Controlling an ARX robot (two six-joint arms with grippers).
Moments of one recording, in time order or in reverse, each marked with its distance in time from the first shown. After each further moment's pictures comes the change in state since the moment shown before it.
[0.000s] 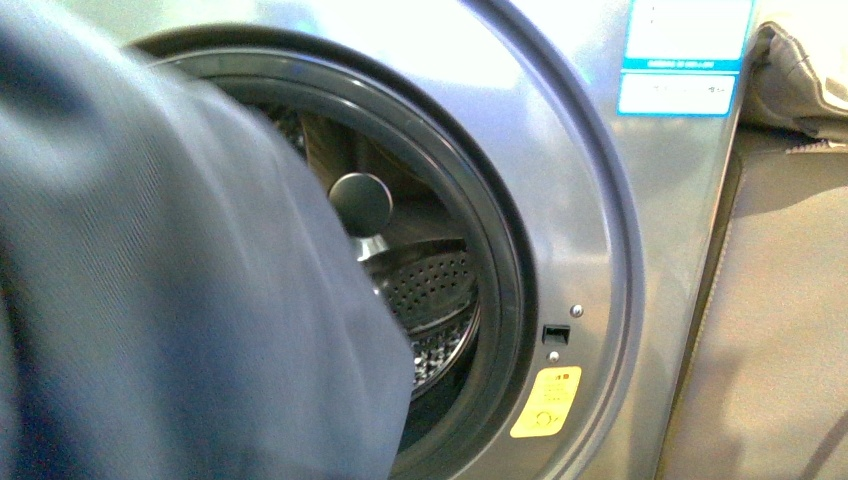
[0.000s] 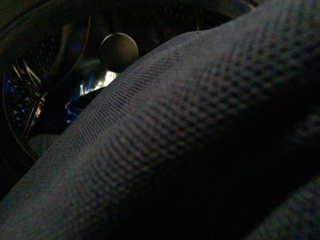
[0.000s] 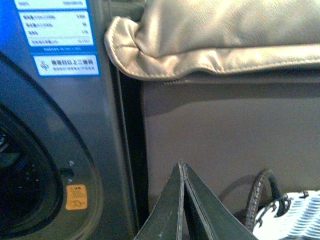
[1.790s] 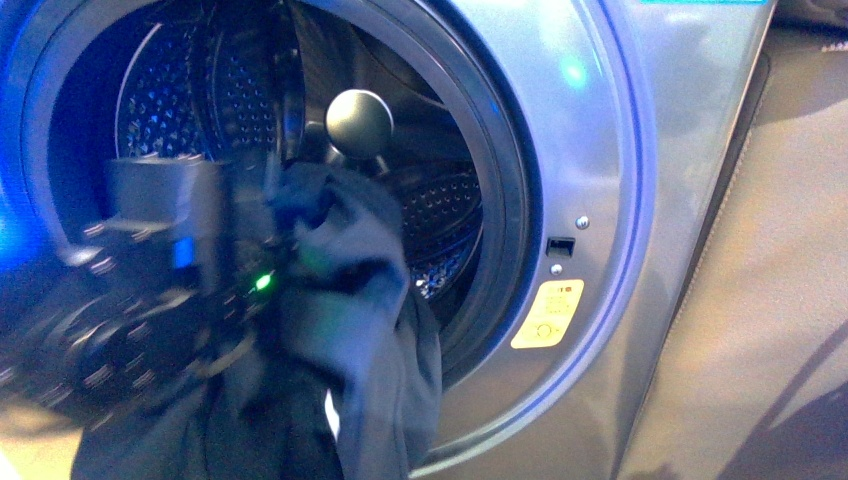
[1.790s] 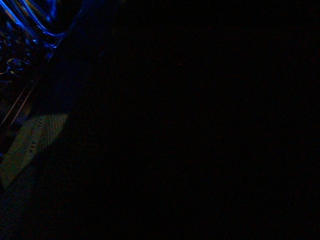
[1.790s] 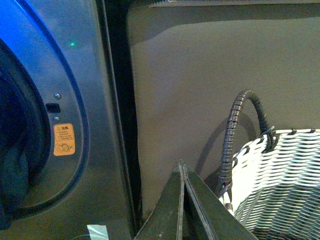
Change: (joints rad) left arm -0.069 1.008 0.821 -0.056 -0.313 0.154; right arm -0.130 -0.565 -0.364 -0.201 -0.122 0.000
